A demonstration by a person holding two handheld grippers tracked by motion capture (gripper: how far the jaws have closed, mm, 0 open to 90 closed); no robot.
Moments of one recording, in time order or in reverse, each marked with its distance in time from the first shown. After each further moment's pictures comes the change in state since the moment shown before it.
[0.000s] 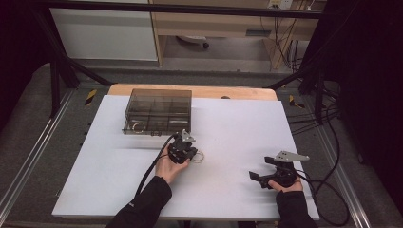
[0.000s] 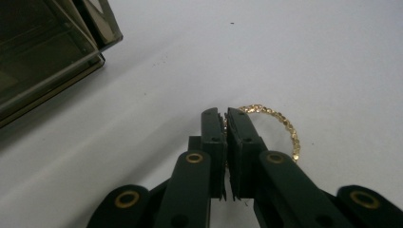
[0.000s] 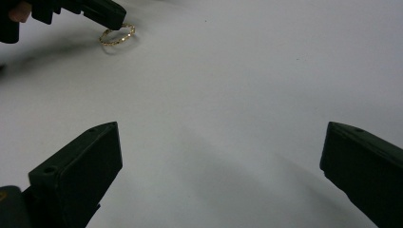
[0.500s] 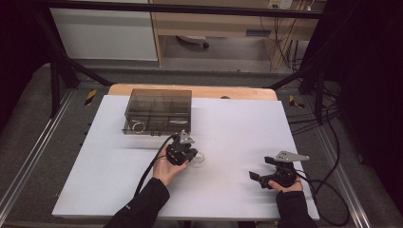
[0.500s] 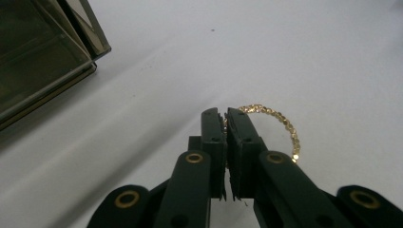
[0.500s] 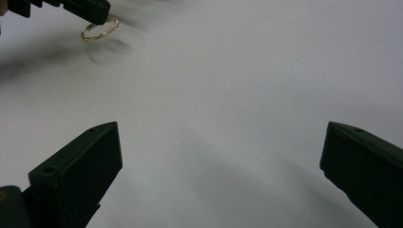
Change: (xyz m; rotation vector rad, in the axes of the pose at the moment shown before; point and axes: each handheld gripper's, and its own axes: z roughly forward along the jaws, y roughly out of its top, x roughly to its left) left arm -0.006 0.001 -0.017 -0.013 -0.036 0.016; right arm 0.000 0.000 0.000 0.001 0.000 0.001
